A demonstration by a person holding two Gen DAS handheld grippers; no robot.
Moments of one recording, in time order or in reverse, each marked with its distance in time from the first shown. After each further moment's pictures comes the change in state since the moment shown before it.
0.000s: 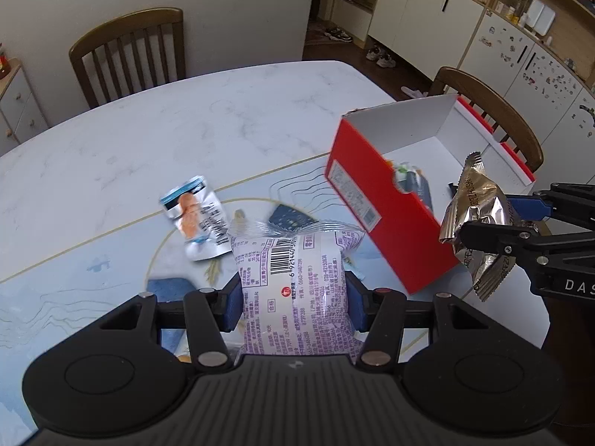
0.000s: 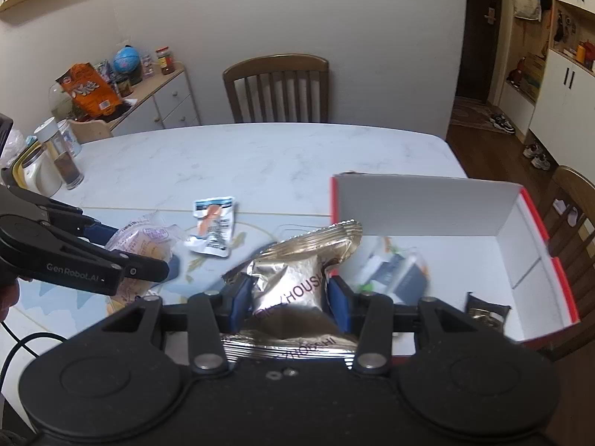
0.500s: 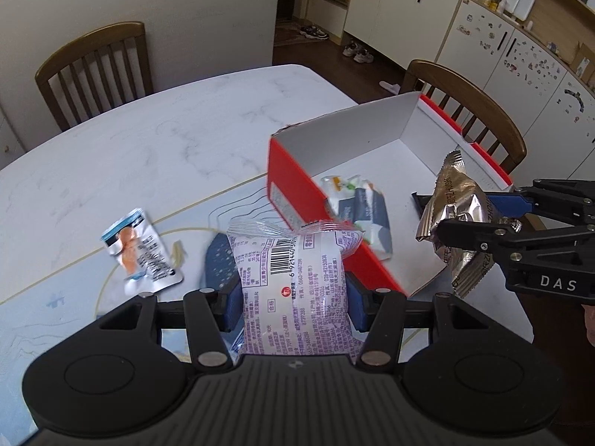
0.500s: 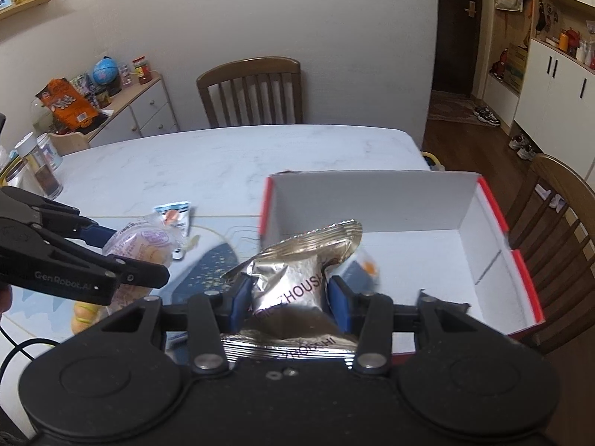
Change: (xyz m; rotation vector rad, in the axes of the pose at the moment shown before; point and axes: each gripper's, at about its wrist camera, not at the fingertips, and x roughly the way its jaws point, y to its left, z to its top) left arm 0.025 -0.066 0.033 0.063 0.004 -0.027; right arm -0.008 -0.064 -0.006 0.040 -0.016 -0.026
